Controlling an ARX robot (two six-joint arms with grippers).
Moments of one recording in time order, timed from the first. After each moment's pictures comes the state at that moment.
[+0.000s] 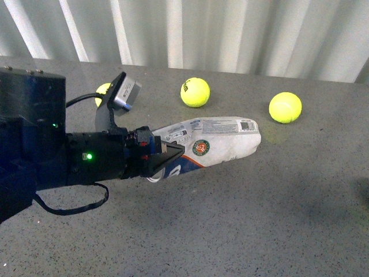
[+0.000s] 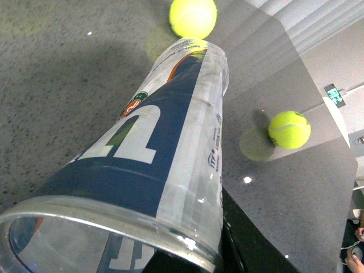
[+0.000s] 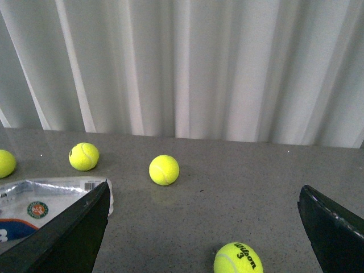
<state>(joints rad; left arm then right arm) -0.30 2.12 0.75 0.97 0.67 -0.39 0.00 0.00 0.01 0.00 0.00 0.00</state>
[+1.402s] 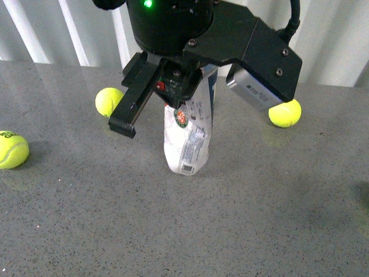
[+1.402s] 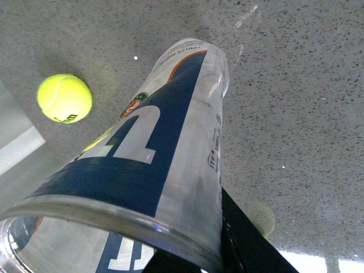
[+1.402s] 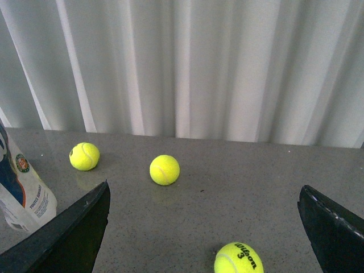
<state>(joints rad) -0.62 1.92 1.56 -0.81 -0.23 1.39 0.00 0.00 0.01 0.00 0.00 0.00</state>
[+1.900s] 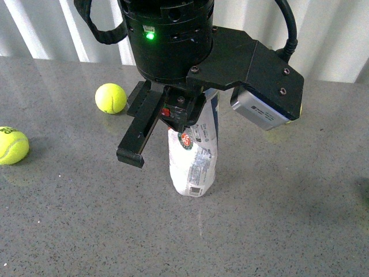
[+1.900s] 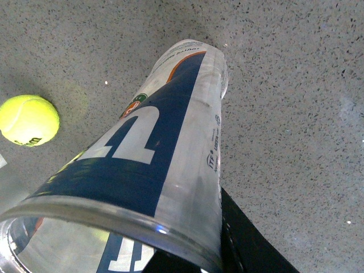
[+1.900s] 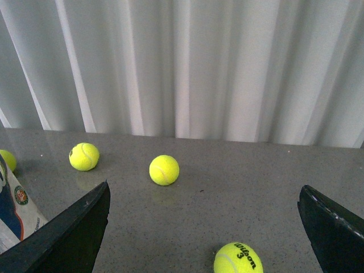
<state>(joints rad) -0.63 1.94 1.51 -0.79 -0.12 1.31 0.00 0.00 0.01 0.00 0.00 0.00</state>
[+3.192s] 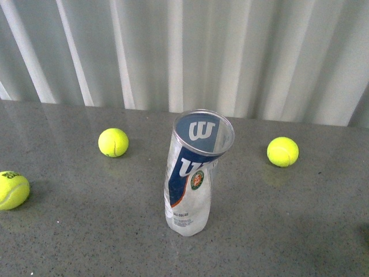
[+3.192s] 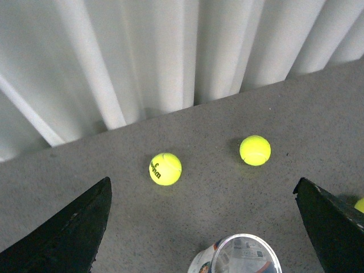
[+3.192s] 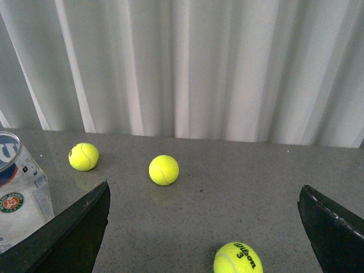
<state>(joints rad) -0.48 1.52 1.28 -0.10 0.00 0.05 0.00 0.00 0.01 0.00 0.00 0.00</state>
